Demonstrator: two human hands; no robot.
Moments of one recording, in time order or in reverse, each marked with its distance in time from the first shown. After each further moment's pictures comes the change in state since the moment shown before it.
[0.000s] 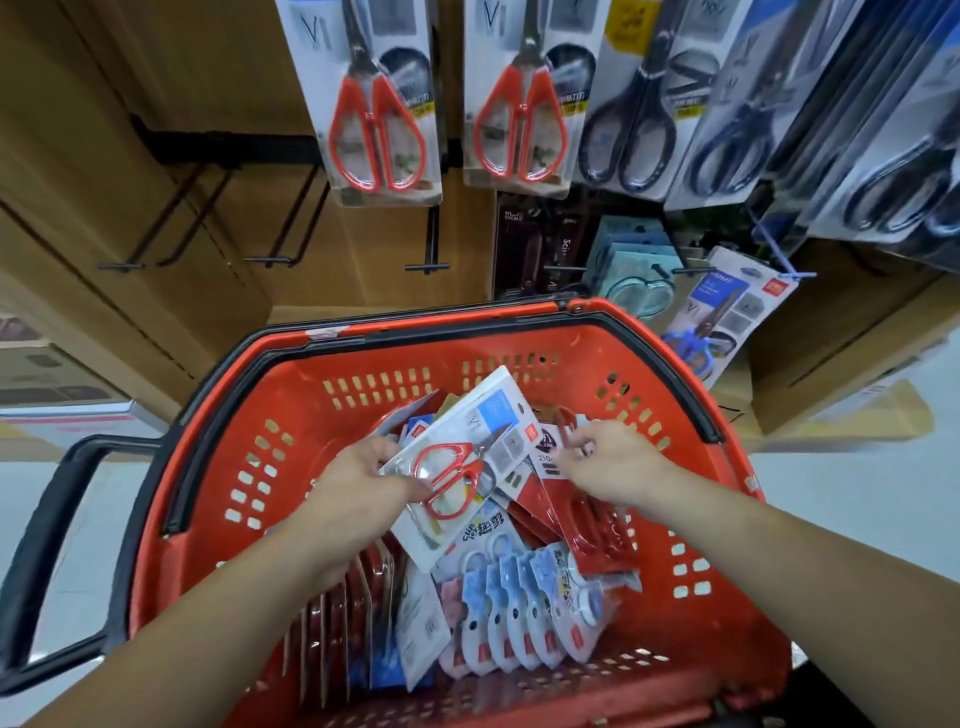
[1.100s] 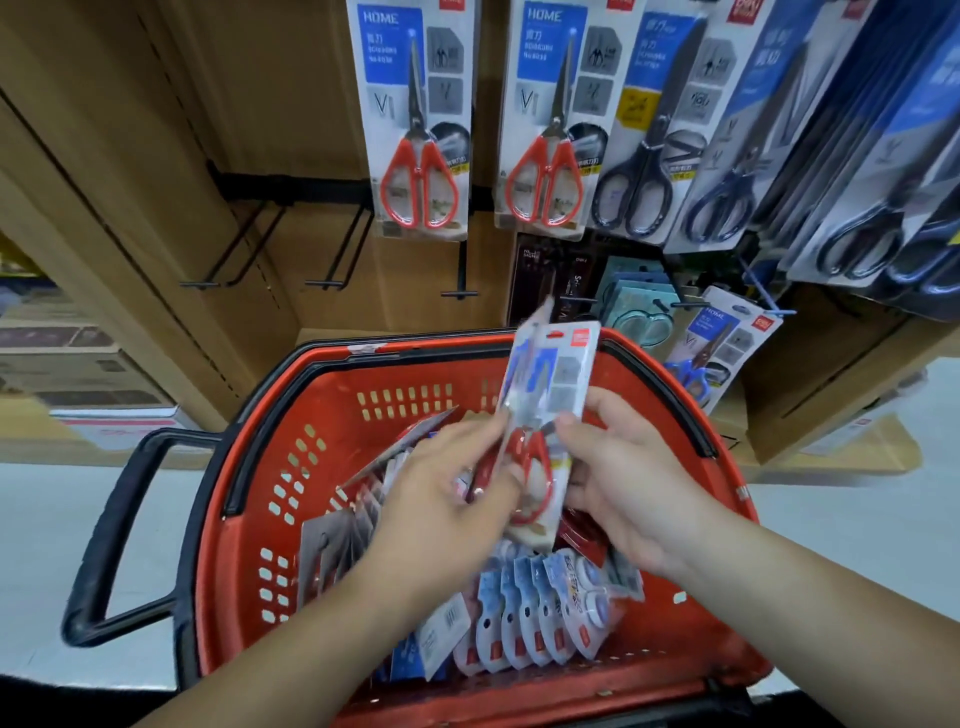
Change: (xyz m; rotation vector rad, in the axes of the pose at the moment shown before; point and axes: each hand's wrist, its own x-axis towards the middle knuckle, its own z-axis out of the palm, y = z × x) left_hand -0.074 0.020 0.024 0.016 0.009 0.653; right_hand -0.104 -0.061 -0.009 1.105 -0.056 -0.246
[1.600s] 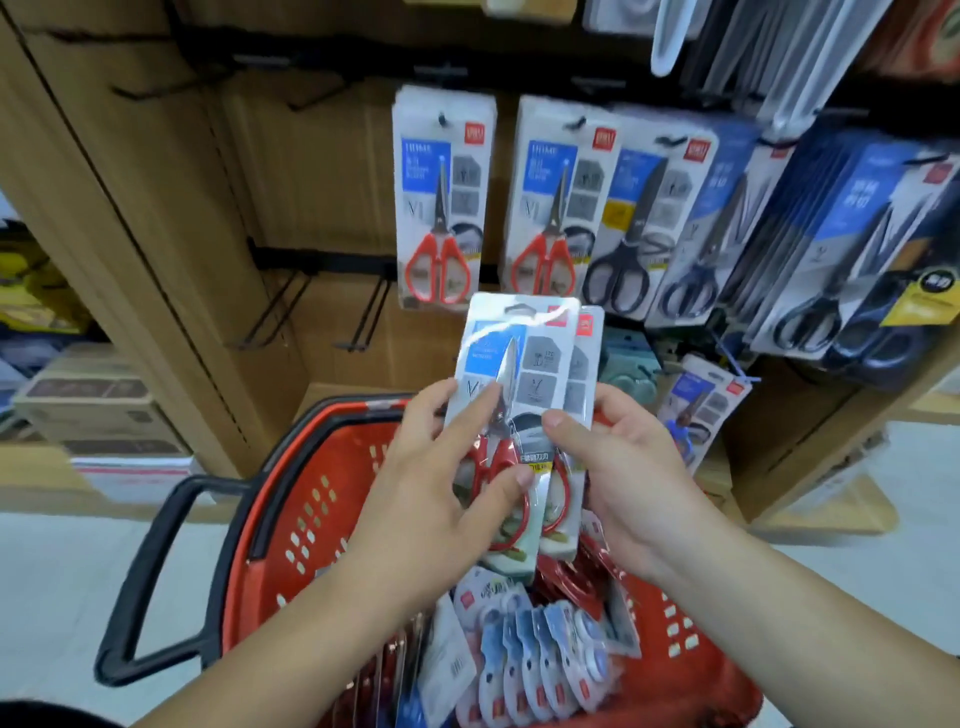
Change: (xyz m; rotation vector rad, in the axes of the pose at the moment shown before) left_hand 0.009 0.037 -0.039 0.365 0.131 0.297; right_hand -0.021 -0.049 0.029 0.045 0.055 -0.228
